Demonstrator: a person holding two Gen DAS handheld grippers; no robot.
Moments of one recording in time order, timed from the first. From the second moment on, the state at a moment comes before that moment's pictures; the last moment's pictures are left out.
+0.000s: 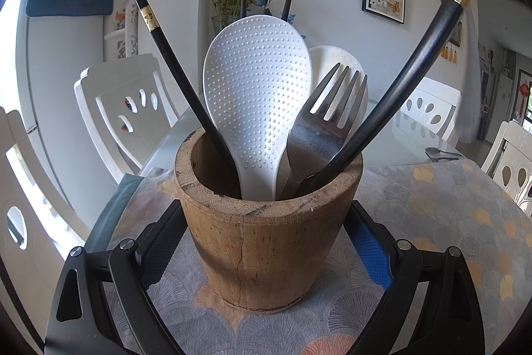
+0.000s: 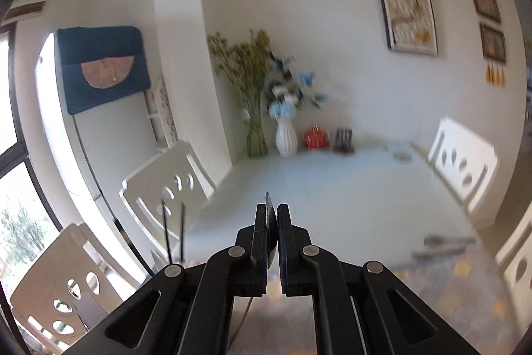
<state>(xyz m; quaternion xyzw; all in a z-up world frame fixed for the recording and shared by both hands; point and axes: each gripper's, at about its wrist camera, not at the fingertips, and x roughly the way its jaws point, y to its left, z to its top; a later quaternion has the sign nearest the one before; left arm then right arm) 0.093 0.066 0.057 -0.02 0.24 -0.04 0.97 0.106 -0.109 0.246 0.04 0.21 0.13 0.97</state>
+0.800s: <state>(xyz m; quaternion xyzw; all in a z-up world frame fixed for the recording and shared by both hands) 0.093 0.066 0.057 -0.02 0.25 -0.03 0.97 0.127 -0.019 0.257 0.05 0.20 0.28 0.94</state>
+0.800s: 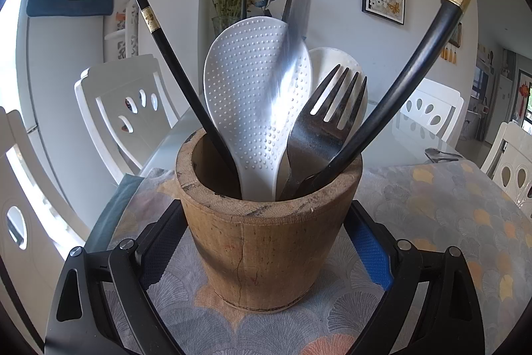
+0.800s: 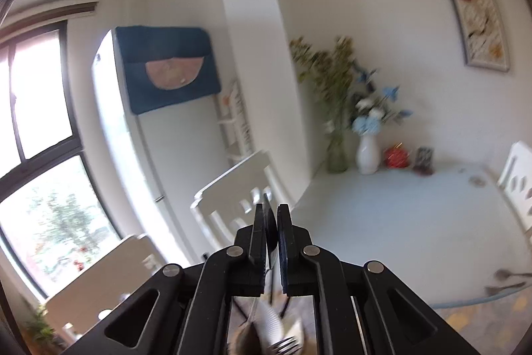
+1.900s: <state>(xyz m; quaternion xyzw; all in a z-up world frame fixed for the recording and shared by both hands) 0.057 0.087 0.036 -0.02 0.46 0.03 0.89 0.073 -0.142 0.151 0.08 0.44 0.14 0.88</state>
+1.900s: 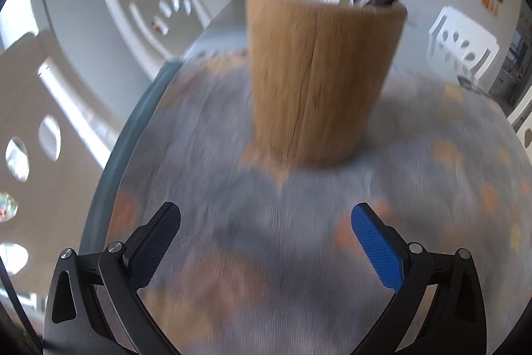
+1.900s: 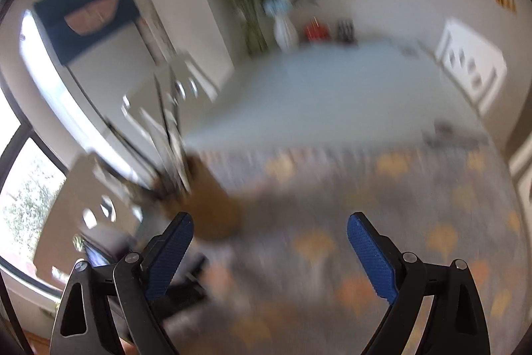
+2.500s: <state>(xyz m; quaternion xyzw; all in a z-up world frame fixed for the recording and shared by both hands) 0.051 0.054 0.158 0.05 0.46 0.06 0.89 0.040 -0.120 0.121 0.06 0.54 0.18 0.82</state>
